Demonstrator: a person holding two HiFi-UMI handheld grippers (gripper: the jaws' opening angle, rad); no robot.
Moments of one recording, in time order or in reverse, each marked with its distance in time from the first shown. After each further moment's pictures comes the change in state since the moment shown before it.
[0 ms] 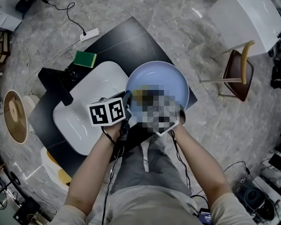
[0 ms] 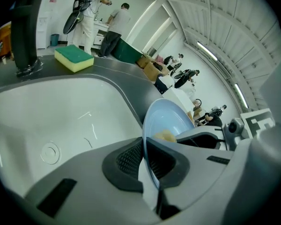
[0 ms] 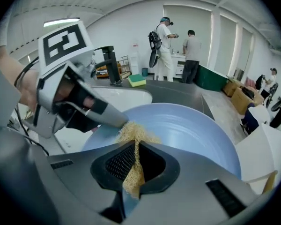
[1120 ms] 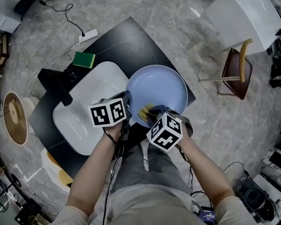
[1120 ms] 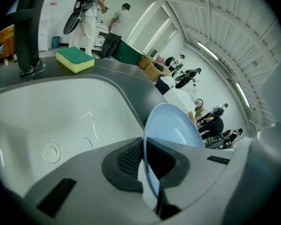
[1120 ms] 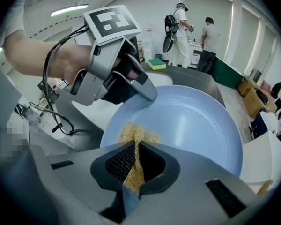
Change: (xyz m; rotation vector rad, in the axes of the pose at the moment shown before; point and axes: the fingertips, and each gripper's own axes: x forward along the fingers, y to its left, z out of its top) left arm -0.001 0.002 -0.004 0.007 -0.013 0.026; right arm -0.028 0.054 -0.057 -0.098 0.172 0.112
